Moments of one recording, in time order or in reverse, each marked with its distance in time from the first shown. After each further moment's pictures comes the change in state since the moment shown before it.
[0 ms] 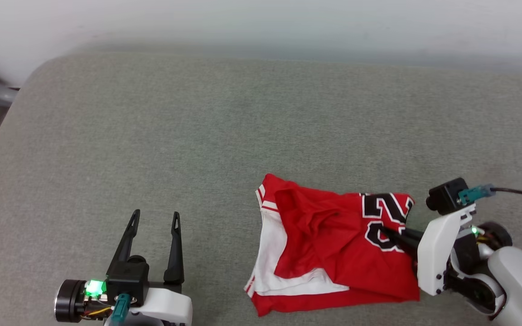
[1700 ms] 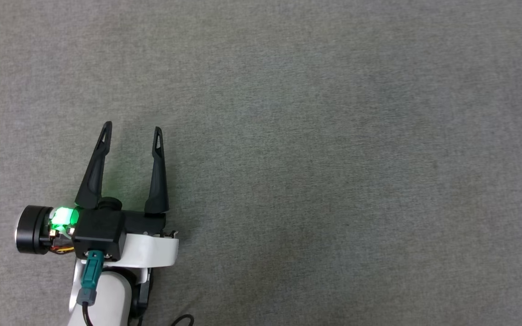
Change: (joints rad) left arm -0.187 0.063 0.011 -0.175 0.037 -0.003 0.000; right arm -0.376 -0.447 -0.406 0.279 -0.318 0.000 0.021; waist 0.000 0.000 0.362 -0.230
